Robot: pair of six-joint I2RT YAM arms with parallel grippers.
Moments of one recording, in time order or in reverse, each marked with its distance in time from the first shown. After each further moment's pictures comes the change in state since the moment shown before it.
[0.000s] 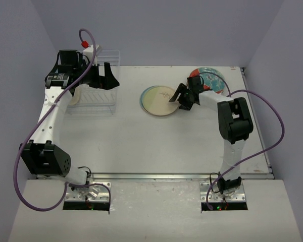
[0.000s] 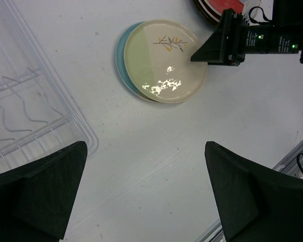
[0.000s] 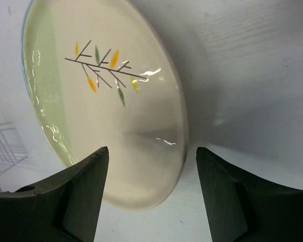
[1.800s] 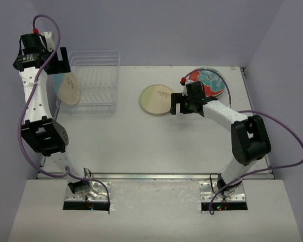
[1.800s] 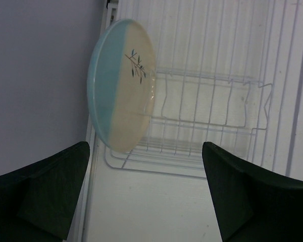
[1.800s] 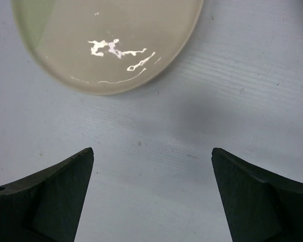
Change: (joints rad) left arm 0.330 0.331 0.469 -0.203 -0.498 0.093; right arm 0.104 -0.363 -0.266 -0.051 0.100 -0.495
